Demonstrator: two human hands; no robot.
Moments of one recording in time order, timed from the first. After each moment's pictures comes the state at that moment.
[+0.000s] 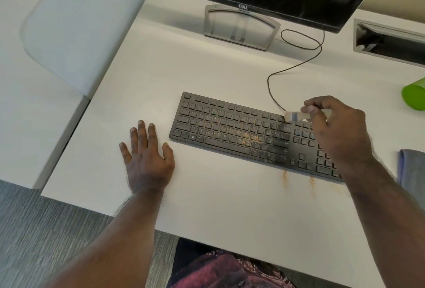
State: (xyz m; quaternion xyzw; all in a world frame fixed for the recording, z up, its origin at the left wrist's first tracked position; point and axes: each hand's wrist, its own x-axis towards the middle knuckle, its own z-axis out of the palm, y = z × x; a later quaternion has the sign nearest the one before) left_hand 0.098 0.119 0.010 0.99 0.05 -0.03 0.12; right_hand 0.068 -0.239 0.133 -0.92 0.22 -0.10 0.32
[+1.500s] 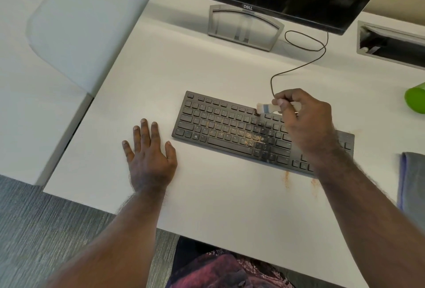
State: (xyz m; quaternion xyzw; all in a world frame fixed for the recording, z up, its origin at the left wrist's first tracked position) left_hand 0.098 0.121 0.005 0.99 0.04 -0.02 0.12; right_hand 0.097 -0.194 0.126 -0.91 0.15 -0.12 0.38
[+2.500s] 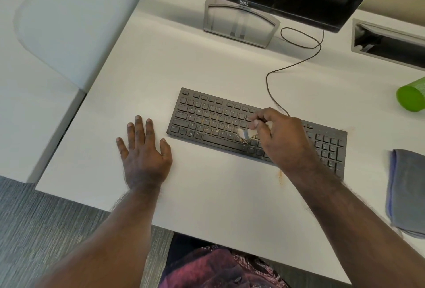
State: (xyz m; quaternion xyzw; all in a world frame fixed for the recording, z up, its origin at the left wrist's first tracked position) left_hand 0.099 0.121 0.006 0.99 0.05 -0.03 0.12; right_hand 0.071 -0.160 0.130 -0.93 0.14 0.03 0.33
